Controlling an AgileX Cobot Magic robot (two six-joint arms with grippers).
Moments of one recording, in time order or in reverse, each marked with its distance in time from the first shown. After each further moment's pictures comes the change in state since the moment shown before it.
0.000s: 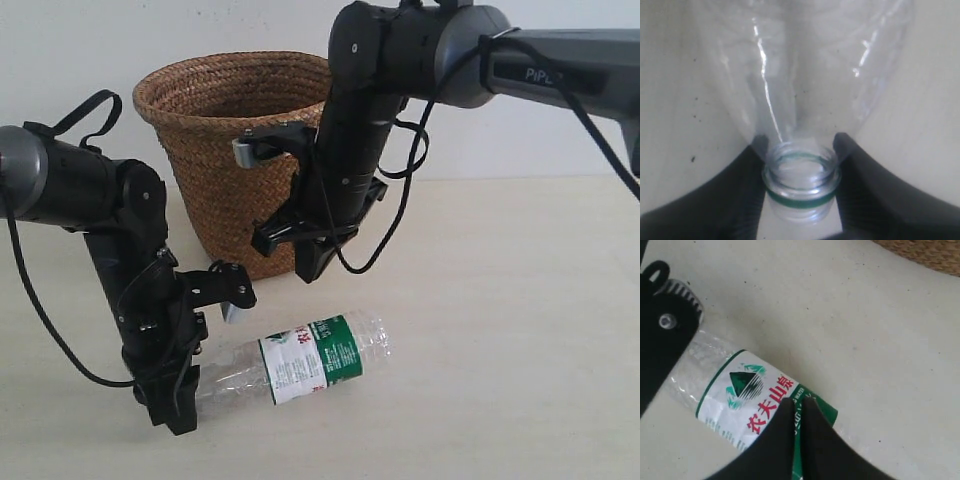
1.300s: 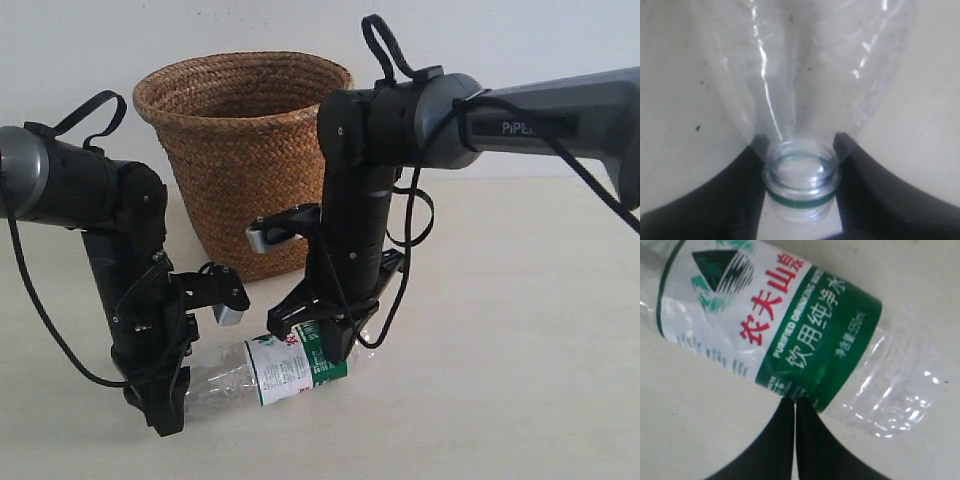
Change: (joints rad) left arm -0.002 0.000 0.000 0.074 0.019 -0.106; right arm 0.042 0.003 0.214 -0.051 0.007 0.089
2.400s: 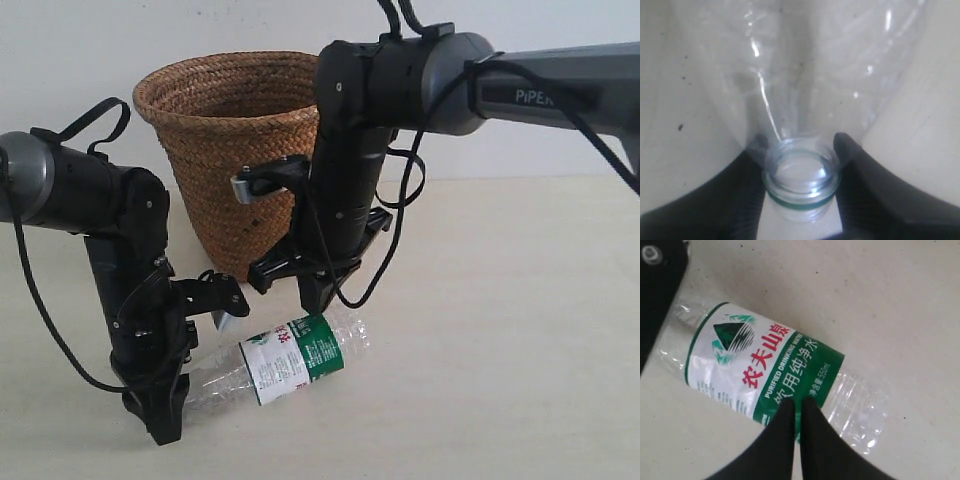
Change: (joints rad) left arm 0.000 0.018 0.000 -0.002 0.020 -0.008; right arm 0.000 -0.029 -0.096 0.006 -0.041 0.012
